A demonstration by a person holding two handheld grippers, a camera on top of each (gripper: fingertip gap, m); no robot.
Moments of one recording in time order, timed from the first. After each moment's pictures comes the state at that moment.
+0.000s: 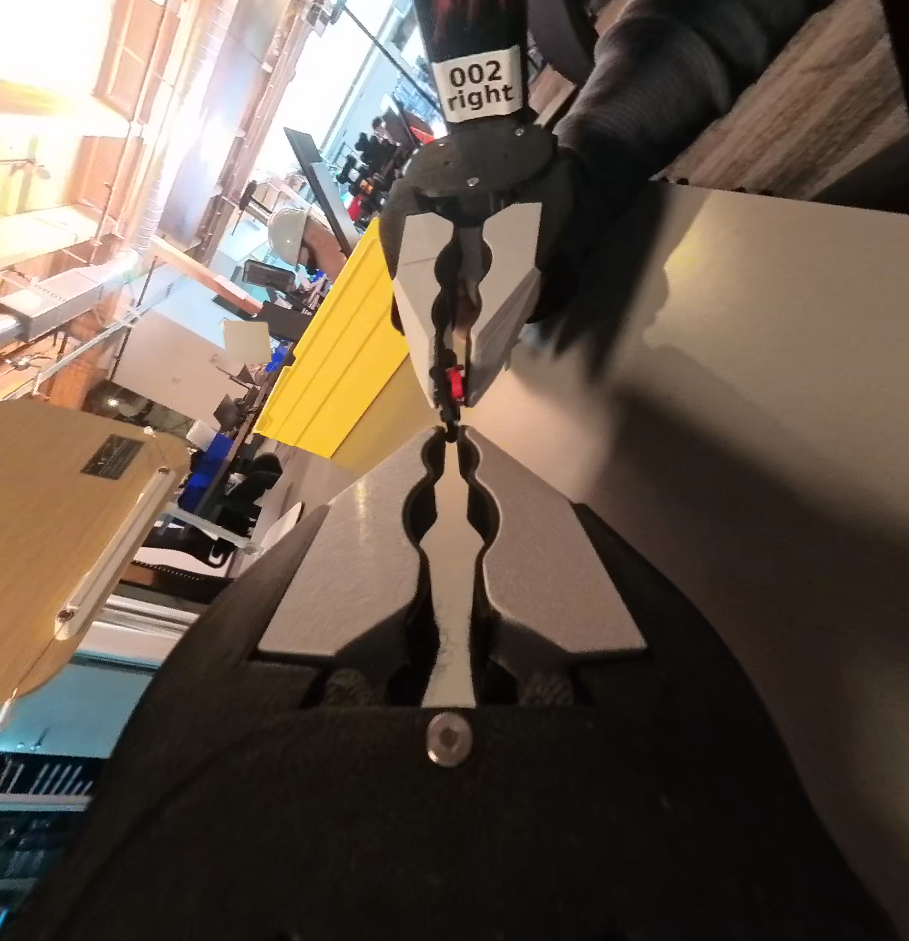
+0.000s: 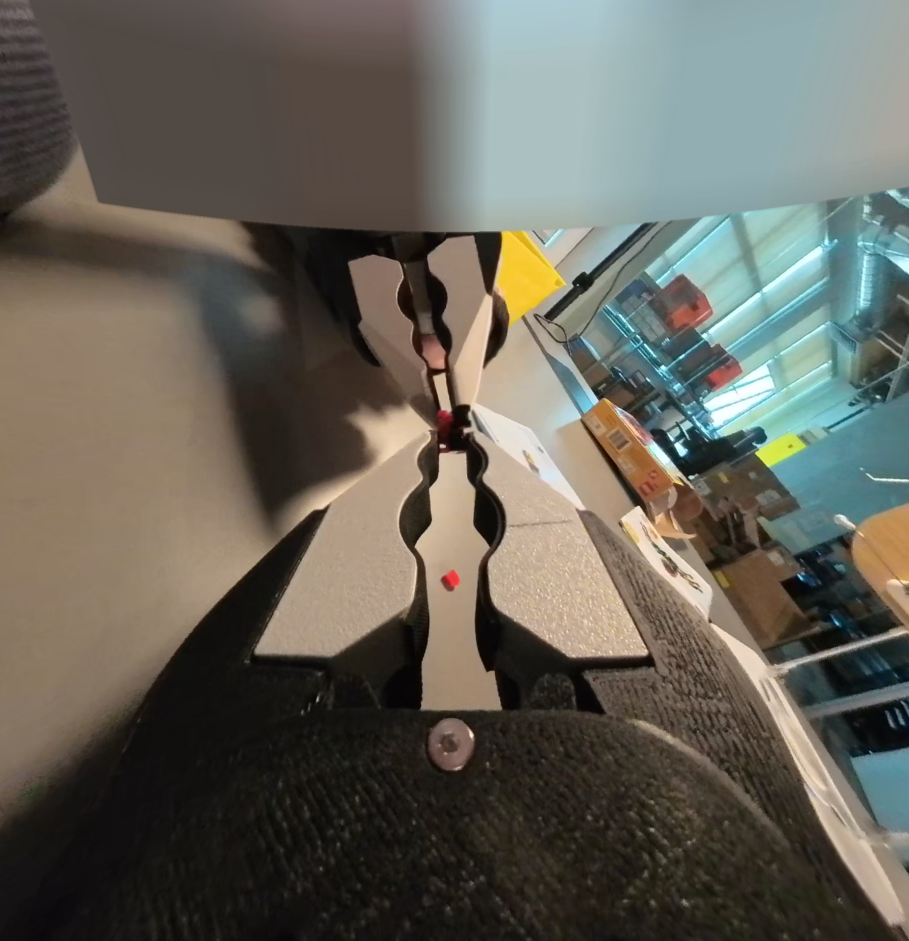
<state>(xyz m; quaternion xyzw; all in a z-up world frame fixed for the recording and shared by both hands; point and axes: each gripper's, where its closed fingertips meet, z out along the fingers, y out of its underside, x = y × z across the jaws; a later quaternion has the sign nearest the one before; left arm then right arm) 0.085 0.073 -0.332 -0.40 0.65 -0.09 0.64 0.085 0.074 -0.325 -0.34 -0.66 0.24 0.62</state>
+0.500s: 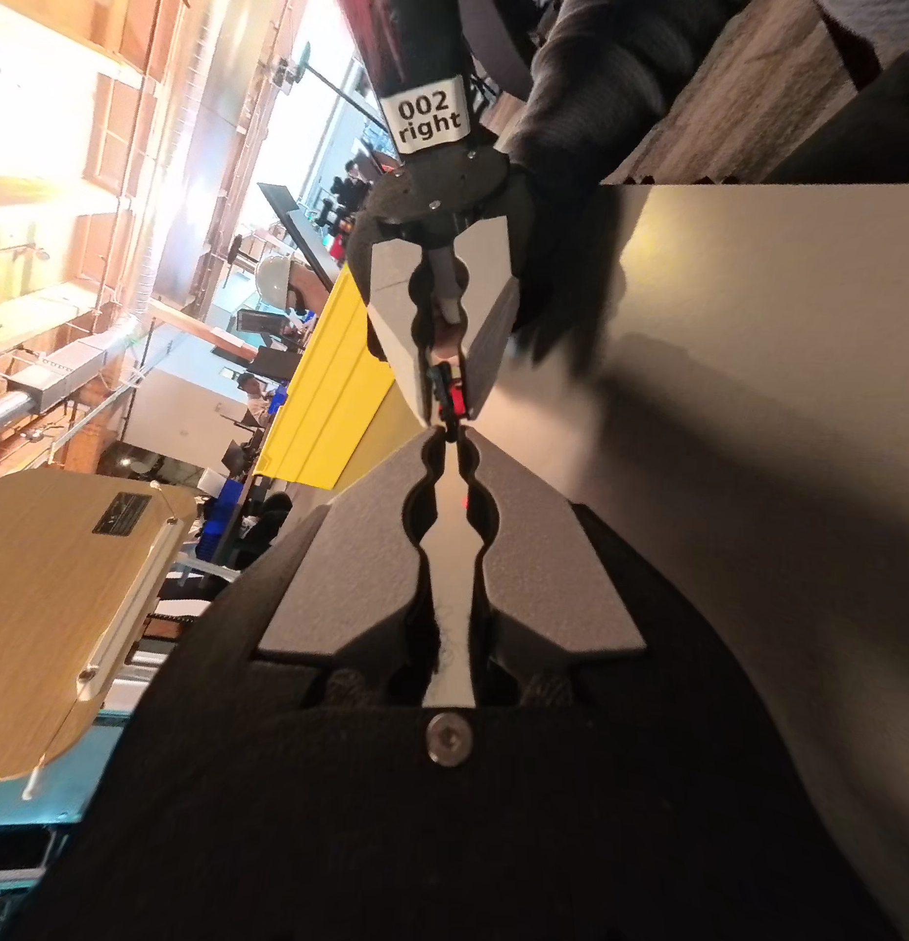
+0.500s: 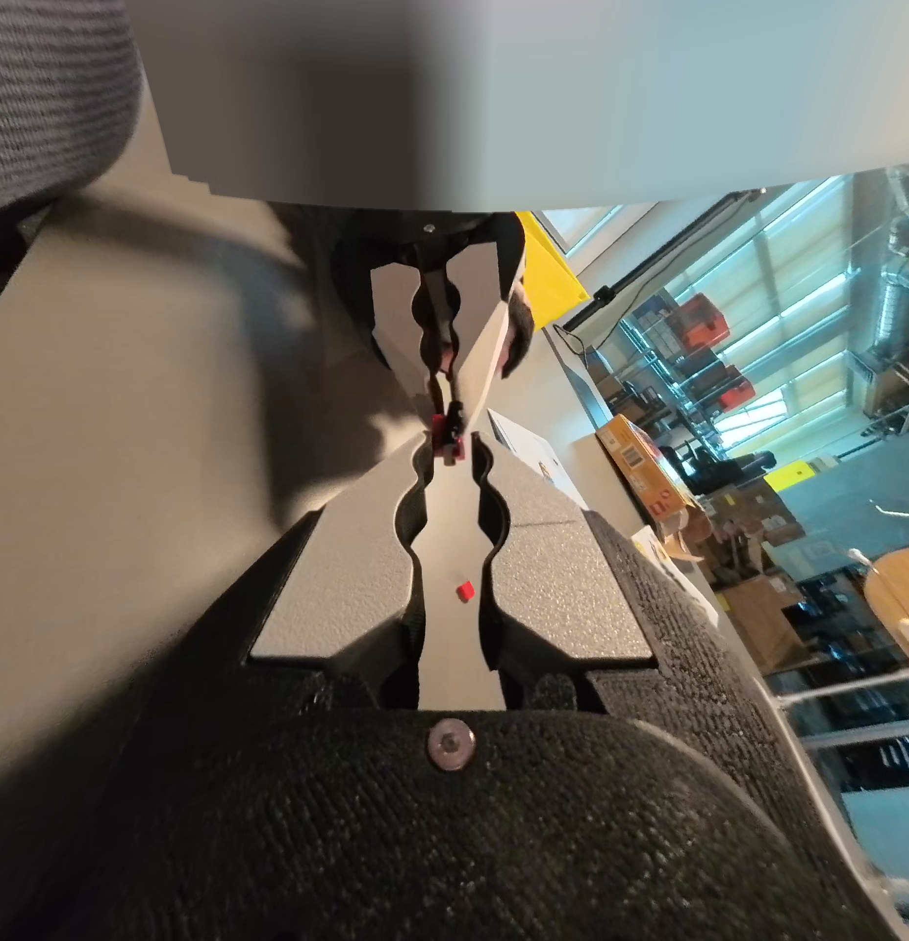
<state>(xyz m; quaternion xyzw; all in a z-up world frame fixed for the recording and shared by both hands) 0.088 0.061 -0.337 -0.34 0.69 -0.08 0.64 0.082 0.063 -0.332 -0.31 -0.68 0.24 0.61</state>
